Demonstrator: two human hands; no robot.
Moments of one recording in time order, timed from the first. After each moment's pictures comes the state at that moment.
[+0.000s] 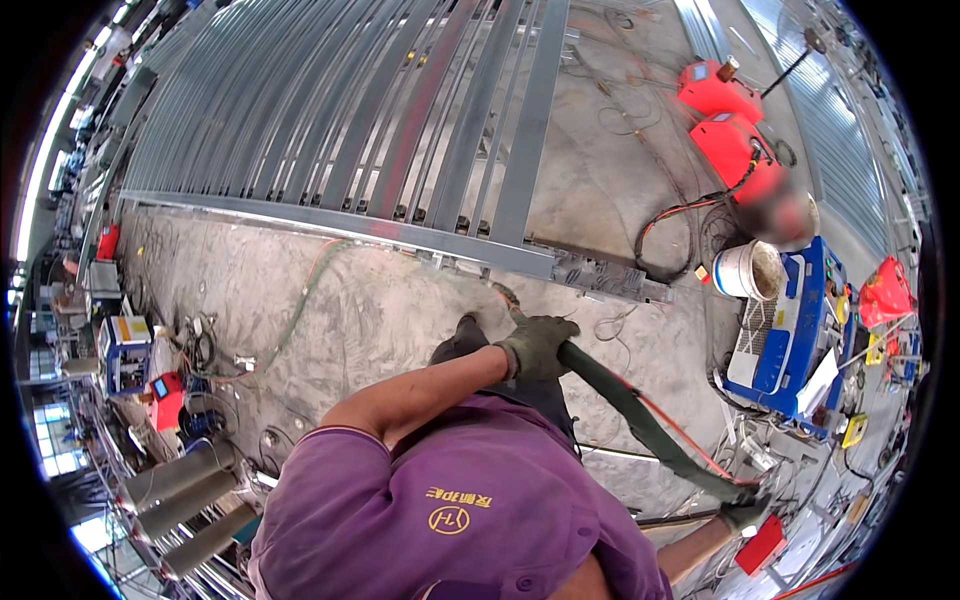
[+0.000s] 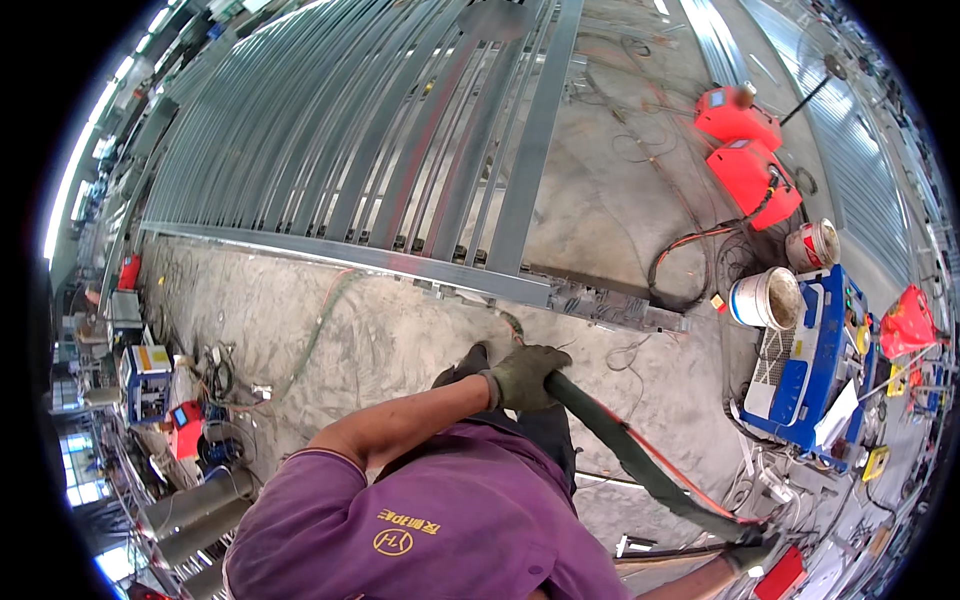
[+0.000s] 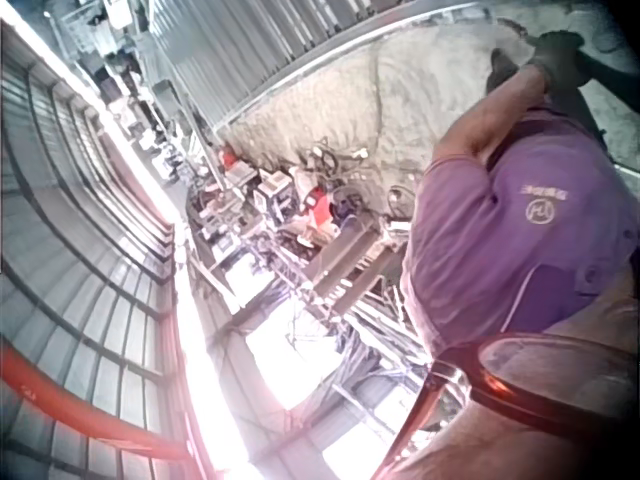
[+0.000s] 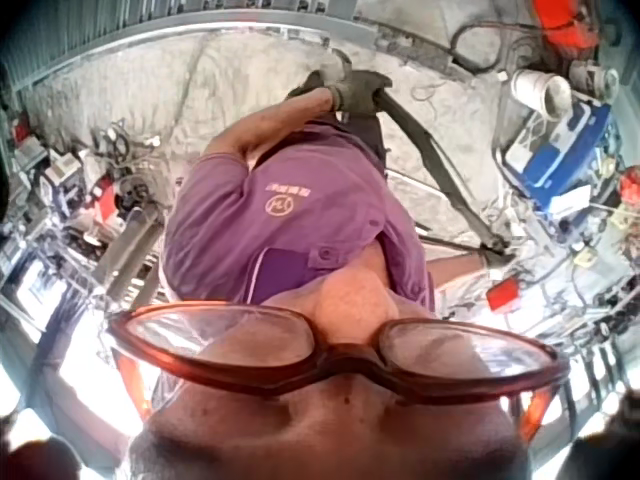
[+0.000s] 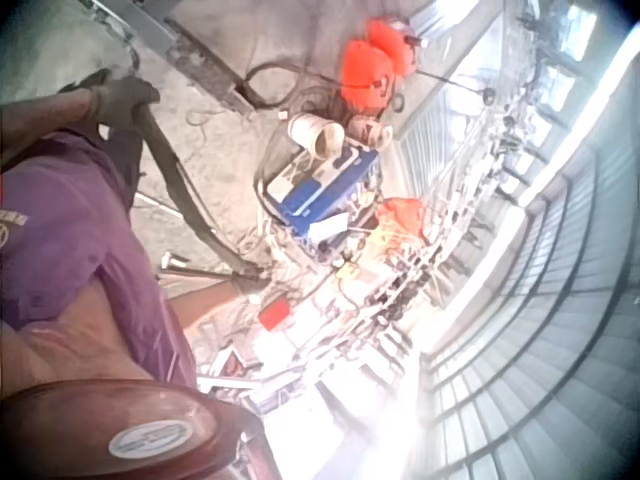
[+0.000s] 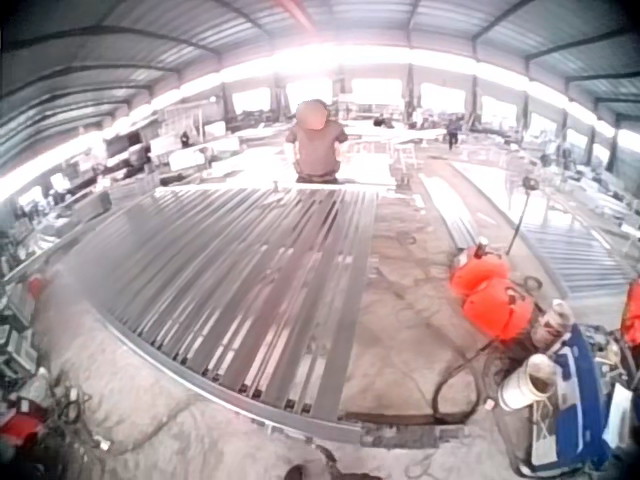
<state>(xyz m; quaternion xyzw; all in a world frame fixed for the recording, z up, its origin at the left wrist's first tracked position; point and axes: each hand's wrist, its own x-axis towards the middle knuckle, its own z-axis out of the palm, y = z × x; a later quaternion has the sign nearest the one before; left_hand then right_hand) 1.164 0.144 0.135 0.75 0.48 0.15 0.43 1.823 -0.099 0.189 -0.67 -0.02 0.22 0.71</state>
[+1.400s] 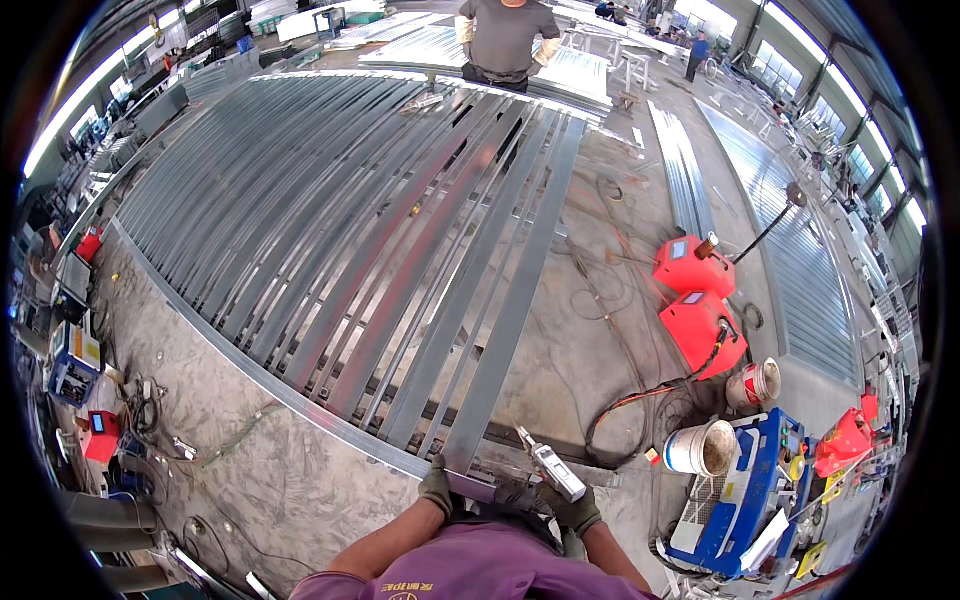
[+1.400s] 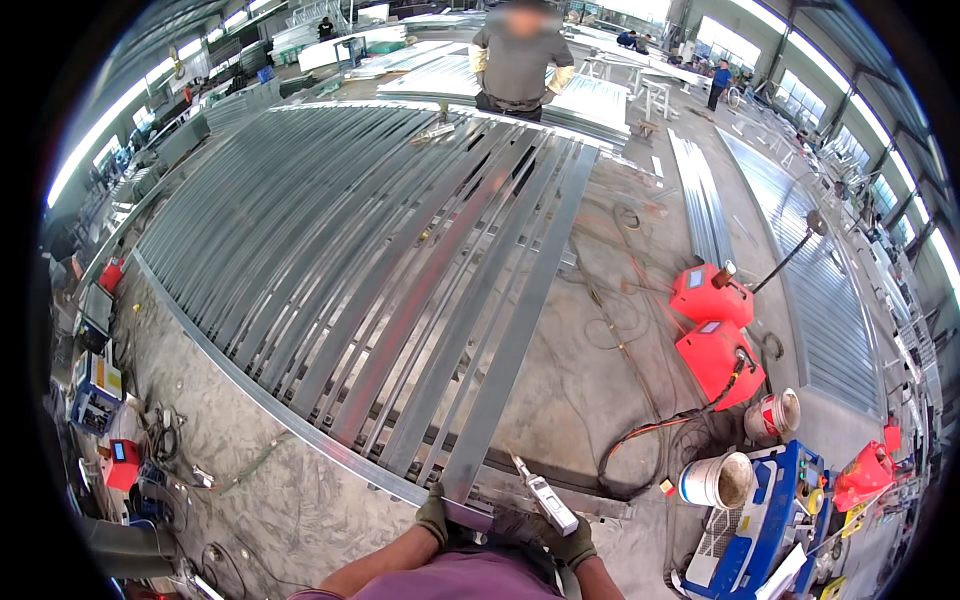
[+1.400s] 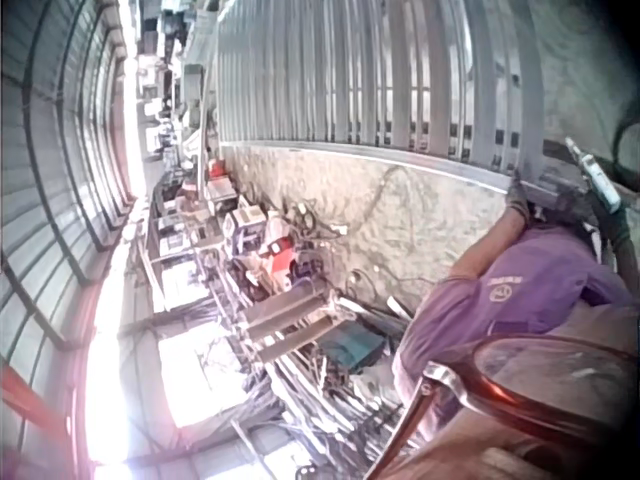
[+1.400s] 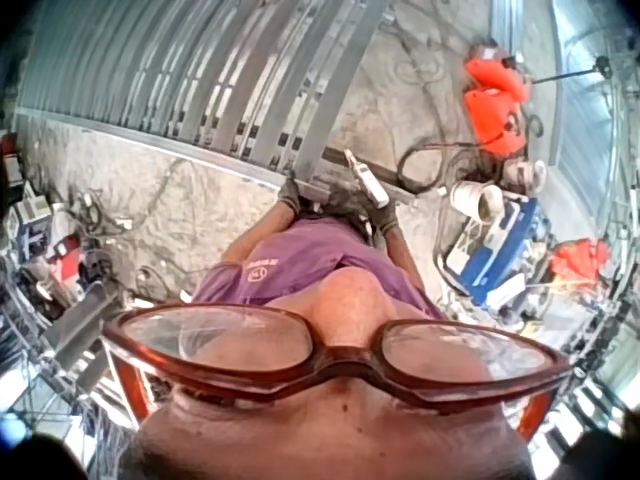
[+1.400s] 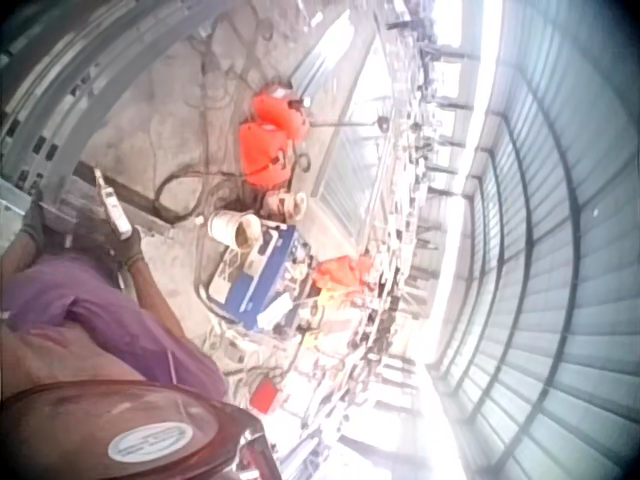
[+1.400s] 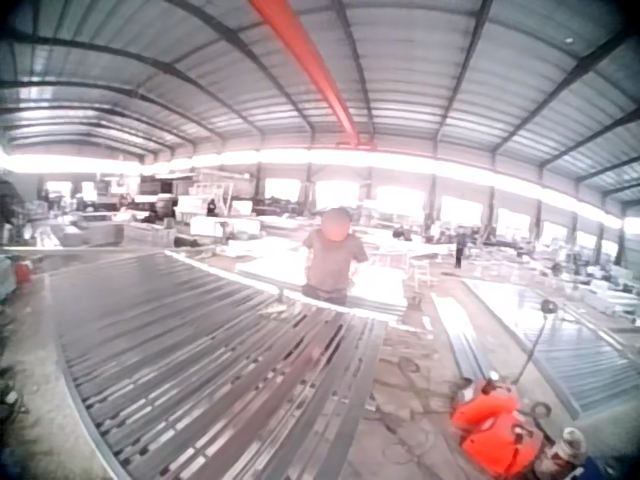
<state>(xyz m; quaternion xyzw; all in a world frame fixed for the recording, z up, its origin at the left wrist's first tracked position) 1.105 0.259 -0.015 -0.27 0.54 0.55 0.58 1.399 0.347 0.070 -0.49 -0.69 0.50 0.17</state>
